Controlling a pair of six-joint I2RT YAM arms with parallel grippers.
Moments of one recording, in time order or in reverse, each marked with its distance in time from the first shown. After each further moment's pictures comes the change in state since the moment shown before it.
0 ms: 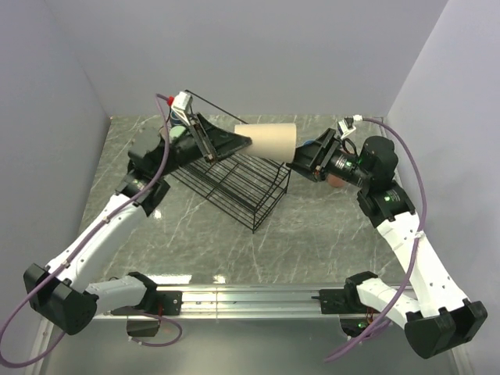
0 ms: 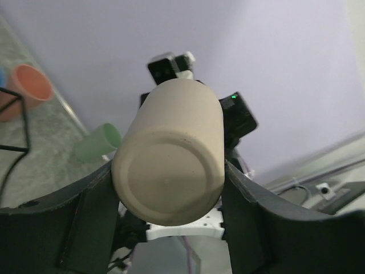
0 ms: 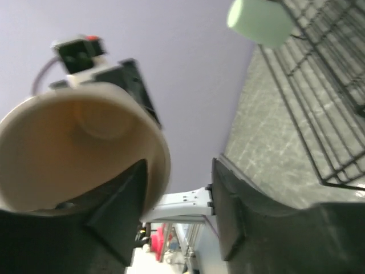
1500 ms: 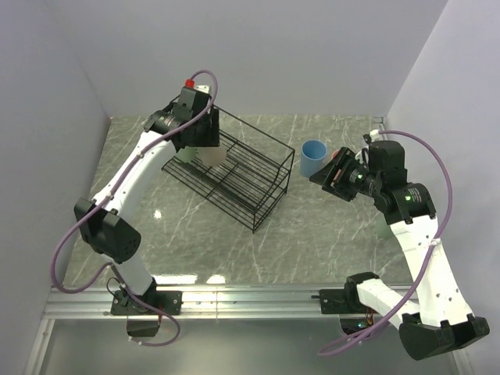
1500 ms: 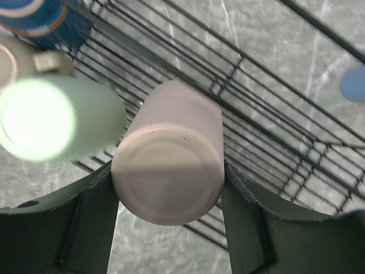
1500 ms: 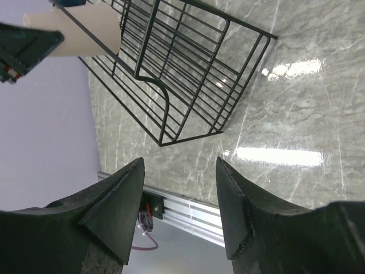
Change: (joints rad) left arm 0.071 0.534 0.710 -1.206 -0.792 0.855; right arm -0.099 -0.005 0.200 -0.778 0.351 -0.442
